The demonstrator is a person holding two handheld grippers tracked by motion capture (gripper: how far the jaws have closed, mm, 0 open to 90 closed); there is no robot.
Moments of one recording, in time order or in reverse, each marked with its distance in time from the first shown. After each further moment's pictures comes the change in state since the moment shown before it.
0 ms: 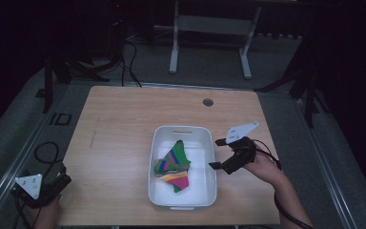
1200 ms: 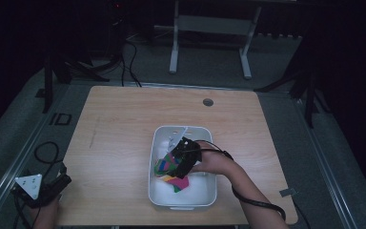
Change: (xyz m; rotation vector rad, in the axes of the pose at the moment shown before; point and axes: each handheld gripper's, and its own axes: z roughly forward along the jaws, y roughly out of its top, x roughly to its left) left arm 0.001 0.000 0.000 -0.002 -0.022 -0.002; right arm 0.030 0.068 0.139 0.266 0.106 -0.189
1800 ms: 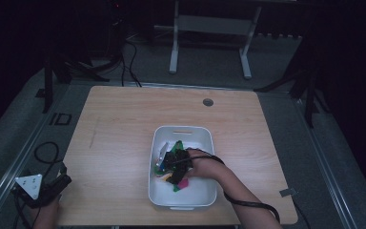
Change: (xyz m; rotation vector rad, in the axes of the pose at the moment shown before) left arm 0.000 0.000 0.000 -0.001 -0.003 0.002; right arm 0.010 0.000 0.047 0.225 -0.055 -0.086
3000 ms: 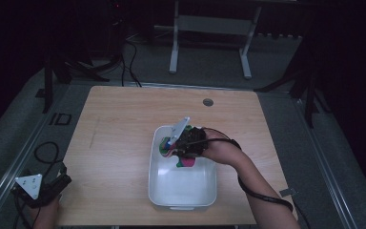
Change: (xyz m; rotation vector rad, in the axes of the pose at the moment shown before) left arm 0.000 0.000 0.000 0.002 0.003 -0.002; right arm -0.010 0.001 -0.118 -0.152 -0.131 -0.011
